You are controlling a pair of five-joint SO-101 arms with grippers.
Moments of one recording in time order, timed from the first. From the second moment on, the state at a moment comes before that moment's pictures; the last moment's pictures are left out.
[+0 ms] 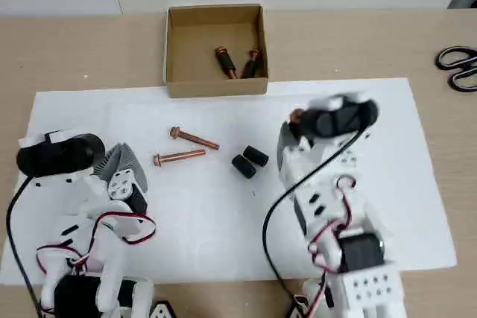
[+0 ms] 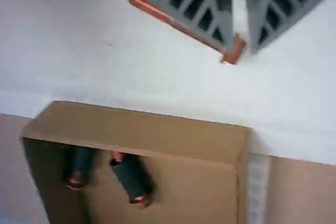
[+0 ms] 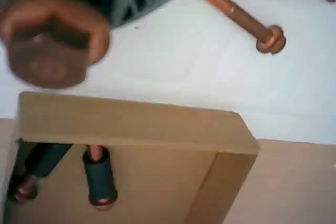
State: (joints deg) left arm -1.8 -91.2 63.1 63.3 18.2; right arm -15.3 -68.9 60.5 39.6 -12.4
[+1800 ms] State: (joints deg) left arm -4.7 -83.6 63.1 63.3 22.1; right arm -18.8 65.1 -63.2 31.9 -13.7
